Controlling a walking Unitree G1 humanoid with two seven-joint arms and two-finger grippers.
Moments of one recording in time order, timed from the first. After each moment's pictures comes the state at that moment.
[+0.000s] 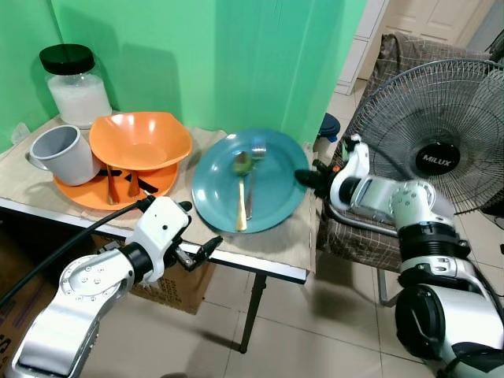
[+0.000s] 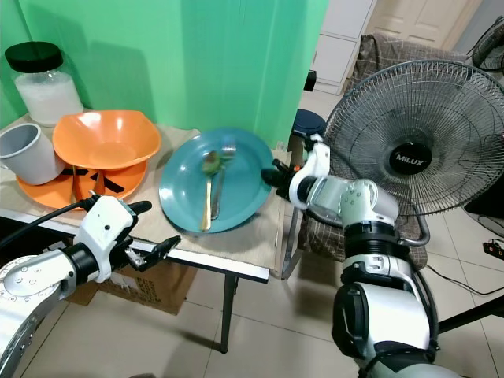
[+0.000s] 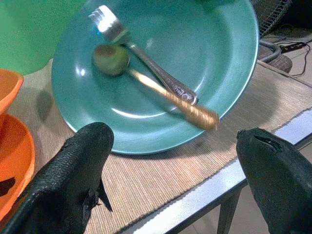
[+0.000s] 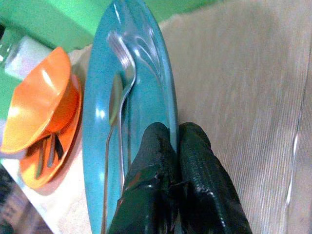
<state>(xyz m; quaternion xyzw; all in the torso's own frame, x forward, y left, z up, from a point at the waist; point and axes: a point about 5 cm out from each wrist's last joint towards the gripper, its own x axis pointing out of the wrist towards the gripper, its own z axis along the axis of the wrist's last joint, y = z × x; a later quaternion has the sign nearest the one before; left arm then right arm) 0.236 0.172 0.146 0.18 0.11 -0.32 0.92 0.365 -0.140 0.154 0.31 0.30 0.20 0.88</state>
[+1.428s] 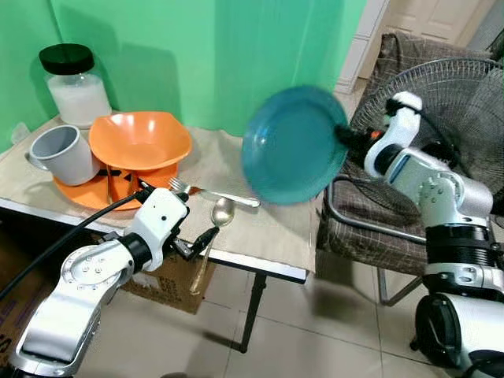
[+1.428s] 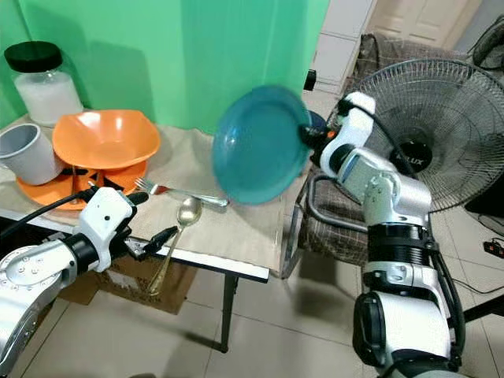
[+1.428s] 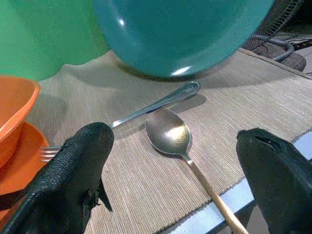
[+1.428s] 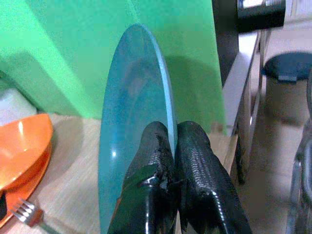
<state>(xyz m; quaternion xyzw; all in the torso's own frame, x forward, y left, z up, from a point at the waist) 0.248 0.176 0.150 0.20 0.10 -0.31 0.92 0.370 -0.180 0.205 0.19 0.12 0.16 0.96</state>
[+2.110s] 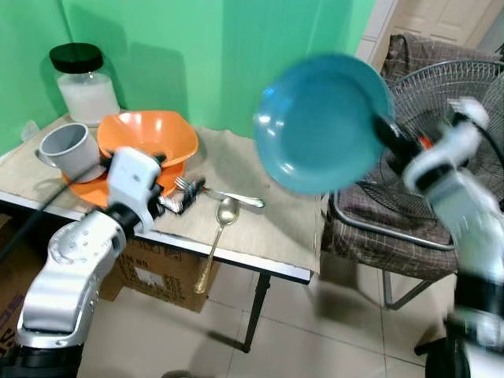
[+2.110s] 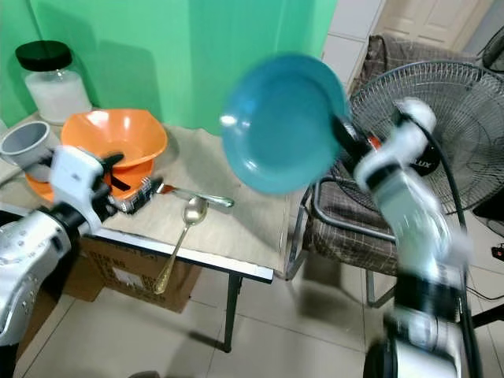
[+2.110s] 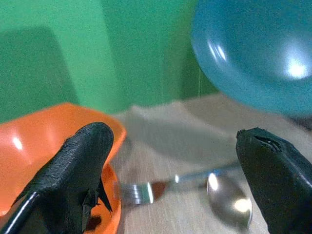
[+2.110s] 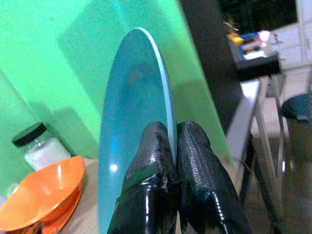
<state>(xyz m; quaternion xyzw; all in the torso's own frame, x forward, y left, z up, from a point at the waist) 0.272 0.187 0.186 0.10 0.00 -0.22 0.97 0.316 -0.224 0.196 0.27 0.00 0.15 0.95</state>
